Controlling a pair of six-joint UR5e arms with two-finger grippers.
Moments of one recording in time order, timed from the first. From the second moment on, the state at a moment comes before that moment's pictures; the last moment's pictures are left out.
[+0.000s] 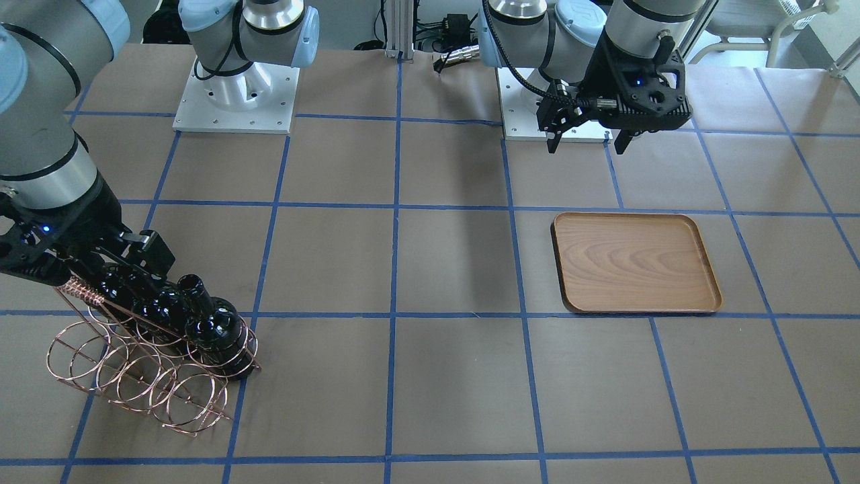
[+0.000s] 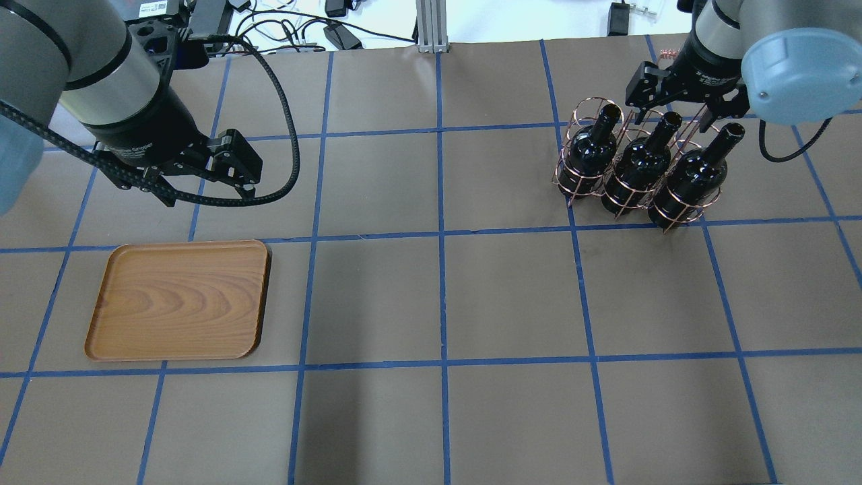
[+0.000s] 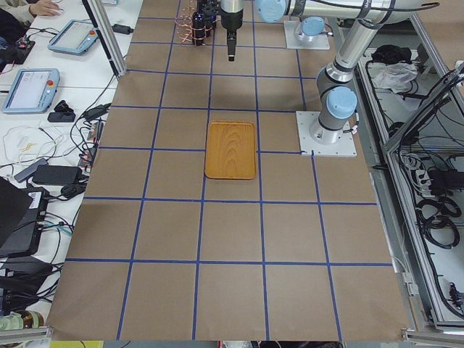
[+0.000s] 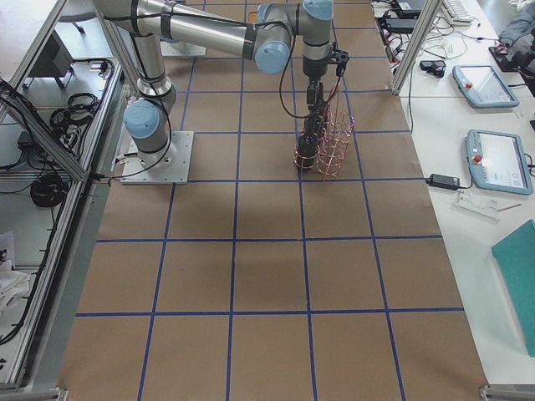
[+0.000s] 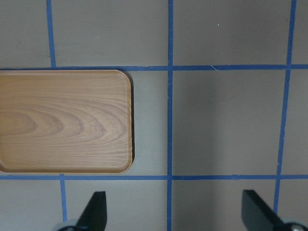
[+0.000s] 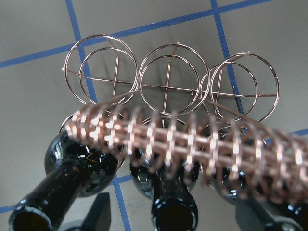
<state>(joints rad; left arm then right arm) -1.55 -1.47 -1.65 -1.60 1.59 0.01 1.42 -1.39 1.63 -1.93 -1.60 0.09</state>
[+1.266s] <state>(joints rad) -1.55 -1.47 -1.65 -1.60 1.63 0.01 1.43 -1.35 1.63 -1.94 -1.60 0.07</state>
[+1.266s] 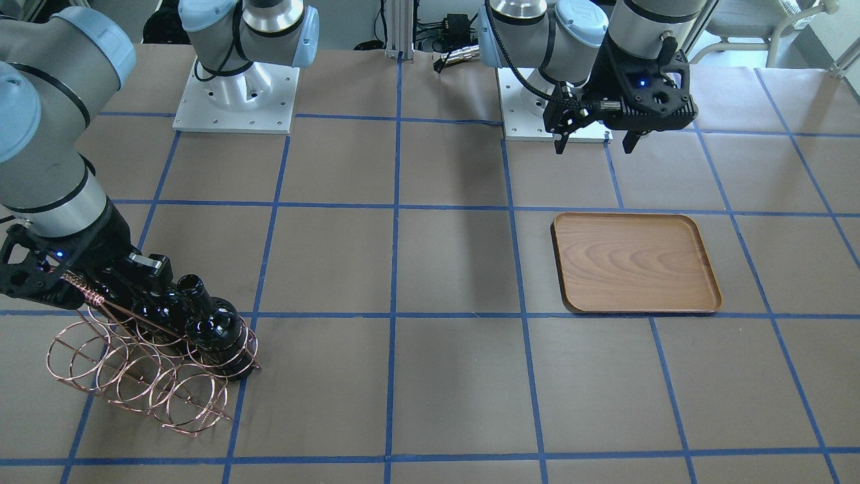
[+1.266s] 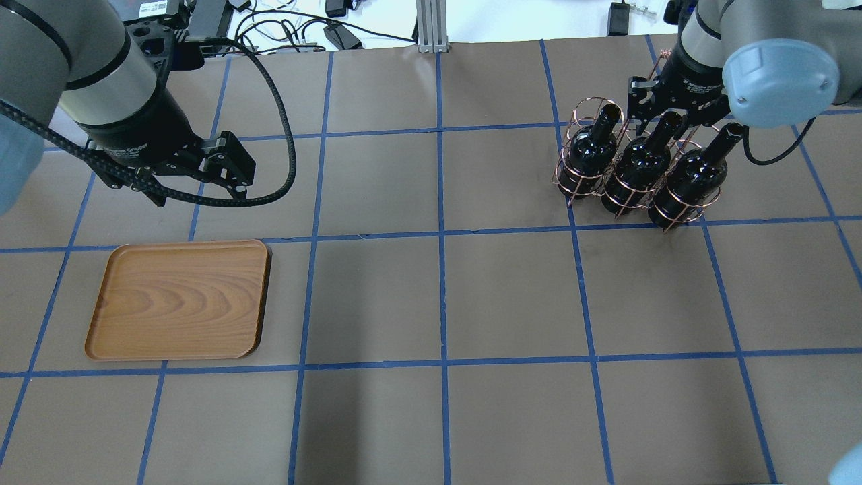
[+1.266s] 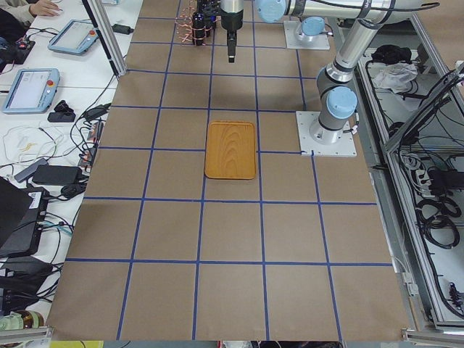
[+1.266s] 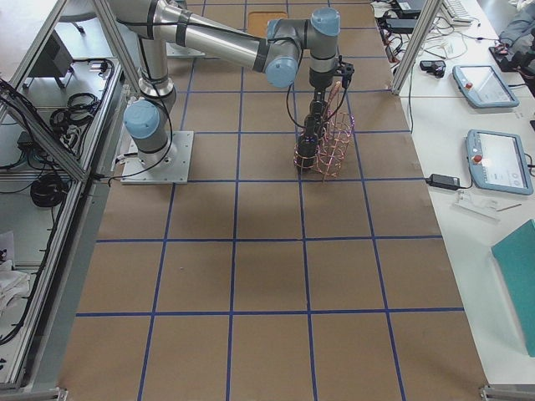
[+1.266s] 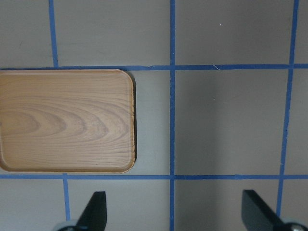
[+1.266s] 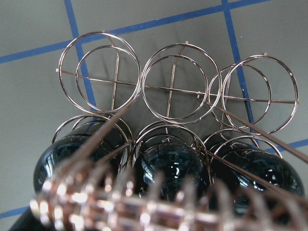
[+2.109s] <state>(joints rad) -1.55 -1.47 -1.65 -1.58 1.62 0.02 1.43 -1.36 1.62 -1.92 -1.60 0.00</state>
